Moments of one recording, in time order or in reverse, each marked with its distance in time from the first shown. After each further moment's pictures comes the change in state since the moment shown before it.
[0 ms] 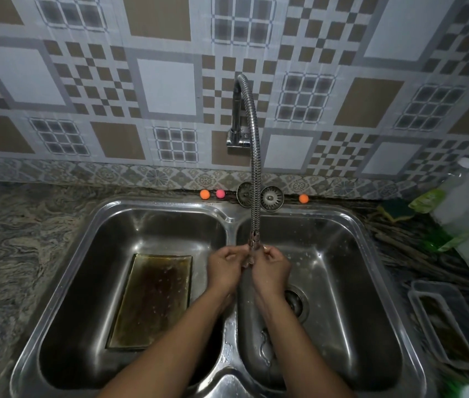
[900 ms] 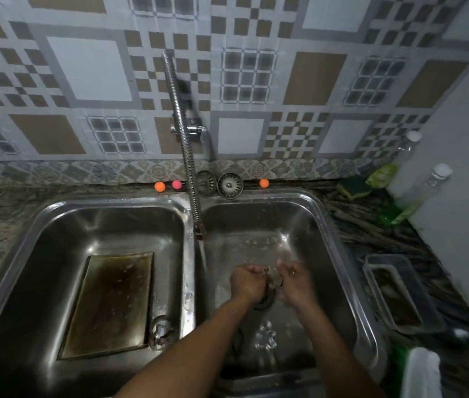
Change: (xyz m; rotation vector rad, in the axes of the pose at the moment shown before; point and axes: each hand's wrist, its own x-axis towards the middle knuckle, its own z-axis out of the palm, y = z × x) left_hand -0.028 -0.081 0.118 0.315 -0.161 -0.224; right_hand 0.081 0.046 -0.169 -0.509 -0.089 0.116
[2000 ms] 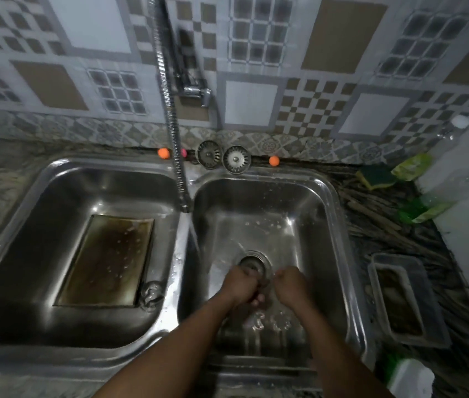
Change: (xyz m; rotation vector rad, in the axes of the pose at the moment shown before) left_hand -0.011 -0.034 0.007 0.069 -0.182 -0.197; right_hand 0.008 0.017 -0.015 -0.739 -0.266 -0.121
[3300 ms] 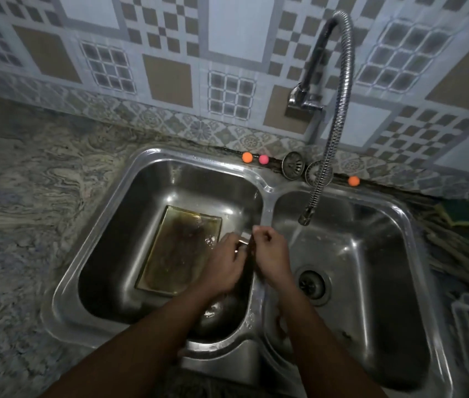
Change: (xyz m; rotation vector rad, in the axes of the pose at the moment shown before) left_hand -0.039 -0.016 -0.214 0.401 0.406 0.651; right_hand -0.023 -0.226 0.087 0.656 0.089 -0.221
